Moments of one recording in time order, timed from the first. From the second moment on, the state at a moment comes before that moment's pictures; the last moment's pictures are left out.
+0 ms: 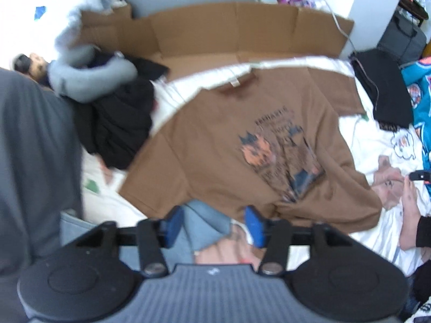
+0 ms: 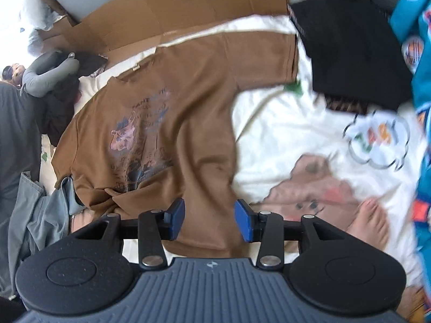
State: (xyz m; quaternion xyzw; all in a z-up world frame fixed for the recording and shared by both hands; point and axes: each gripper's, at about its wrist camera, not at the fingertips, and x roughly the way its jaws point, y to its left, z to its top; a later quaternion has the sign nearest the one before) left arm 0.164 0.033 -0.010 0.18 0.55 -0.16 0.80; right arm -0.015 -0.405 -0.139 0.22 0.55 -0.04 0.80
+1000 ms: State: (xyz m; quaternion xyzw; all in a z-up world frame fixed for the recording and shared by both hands) left arm 0.075 0.004 -0.255 0.16 0.54 -0.22 0.80; right arm -0.074 -0.393 -0.233 0.25 0.57 -0.11 0.78
